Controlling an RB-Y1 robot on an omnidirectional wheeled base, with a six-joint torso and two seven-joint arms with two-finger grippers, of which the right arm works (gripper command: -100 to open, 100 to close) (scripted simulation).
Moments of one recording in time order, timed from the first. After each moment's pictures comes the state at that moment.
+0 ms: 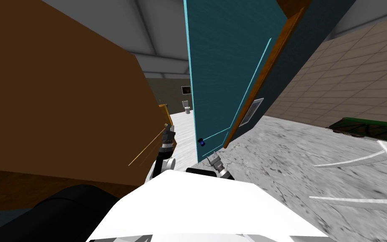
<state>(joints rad) 0.33 0.00 -0.04 -1.13 0.88 -0.96 0.98</state>
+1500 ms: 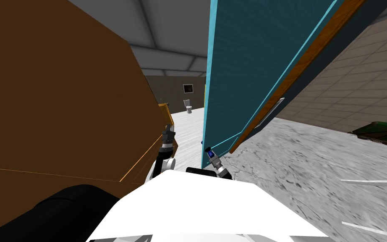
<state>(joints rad) 0.28 0.03 -0.04 -1.09 0.85 -0.93 0.97</state>
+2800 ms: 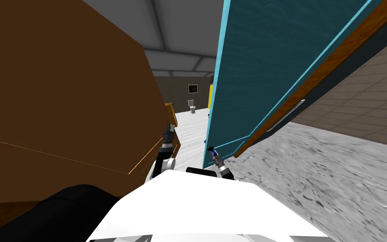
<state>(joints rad) 0.24 0.00 -0.05 -1.03 0.70 -0.93 0.70</state>
